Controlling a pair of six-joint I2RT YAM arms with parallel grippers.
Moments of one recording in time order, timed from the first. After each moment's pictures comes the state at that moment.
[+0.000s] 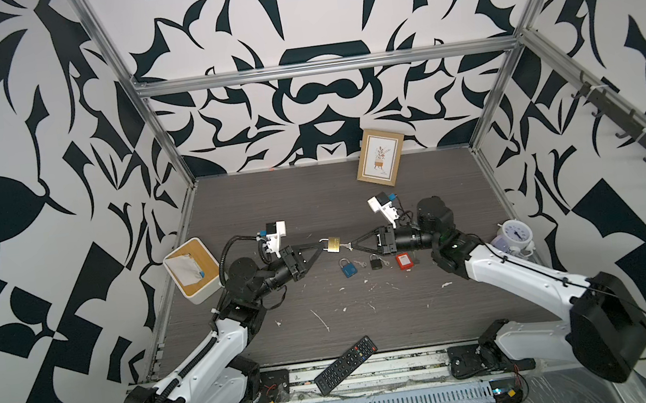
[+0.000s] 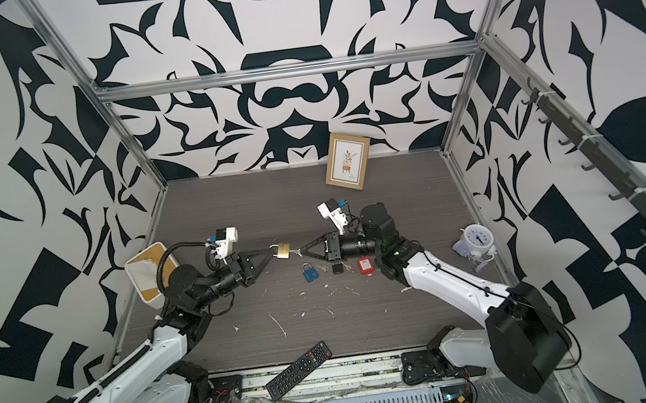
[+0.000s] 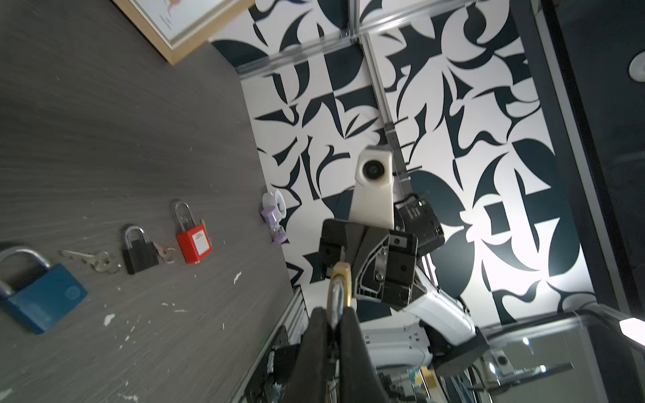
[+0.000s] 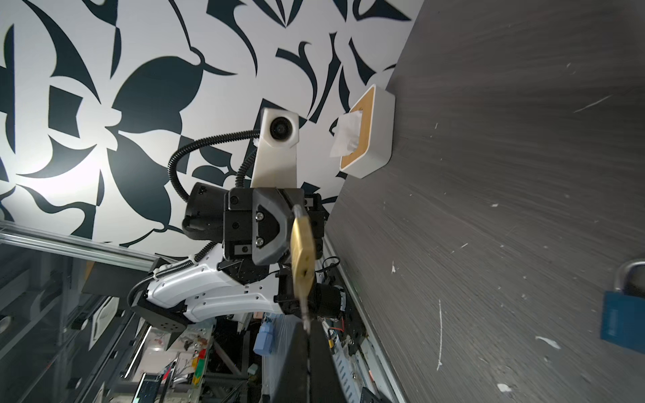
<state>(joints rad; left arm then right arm) -0.42 0.97 0.34 0.72 0.69 -1.33 0.53 1.20 0.74 0.27 -0.91 0.93</state>
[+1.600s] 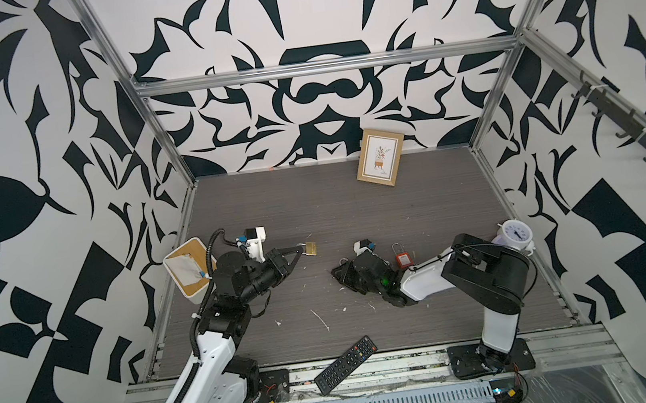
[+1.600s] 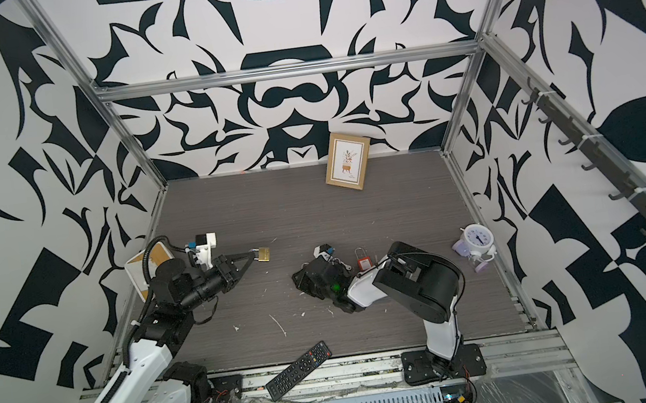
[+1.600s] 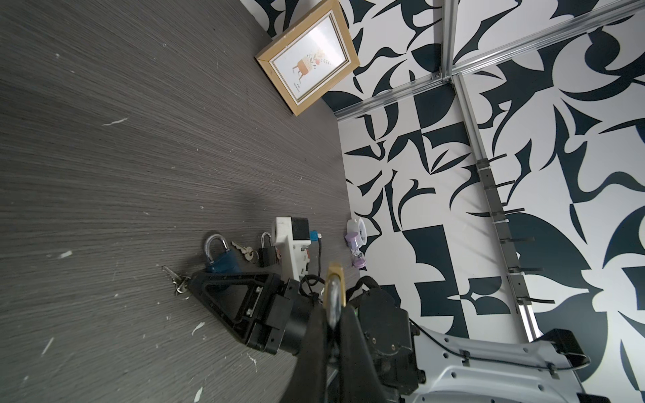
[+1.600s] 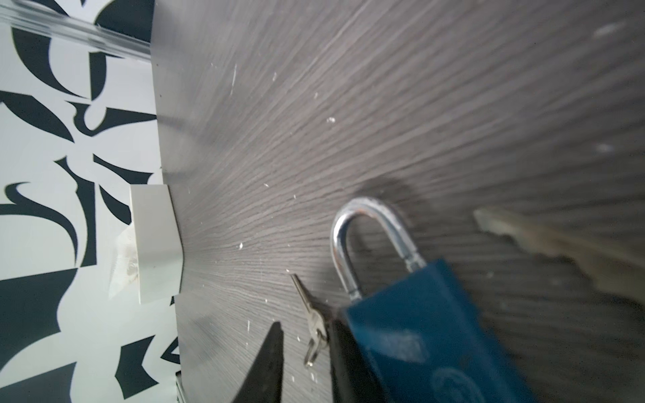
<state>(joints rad) -0.30 0.76 0.45 0.05 0.60 -1.02 0.92 1.85 0.69 0.58 0.02 1.32</state>
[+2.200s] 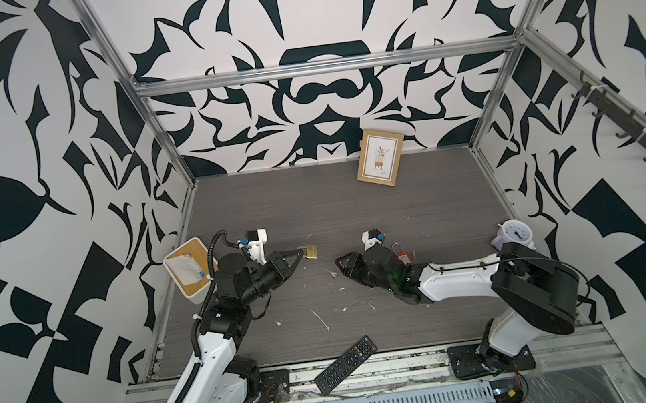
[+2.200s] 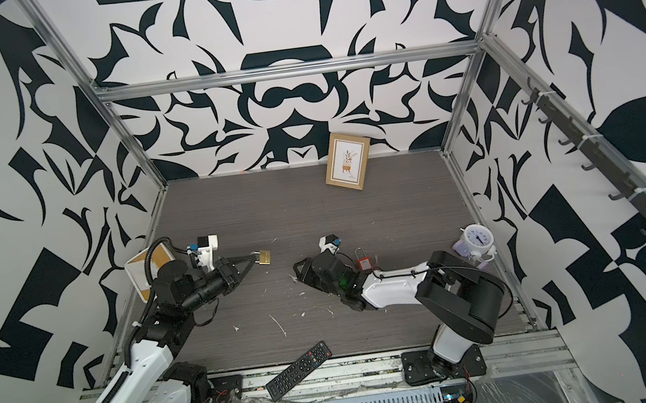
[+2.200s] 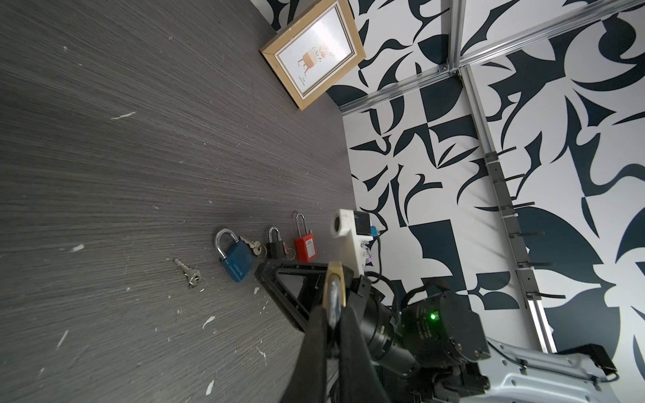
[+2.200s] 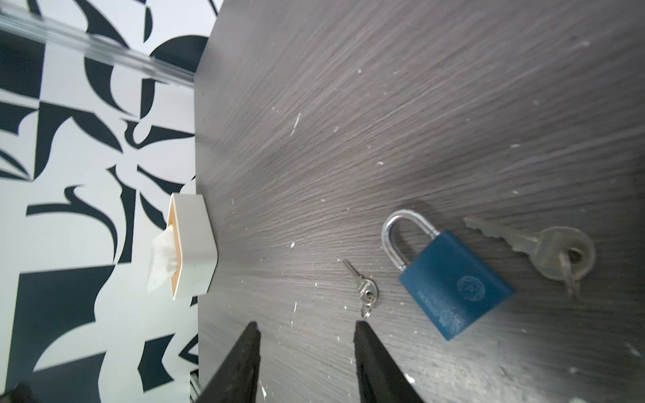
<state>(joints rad) -0.30 0.76 0.43 0.05 0.62 -0.99 0.92 1.56 0.65 0.40 0.05 1.24</state>
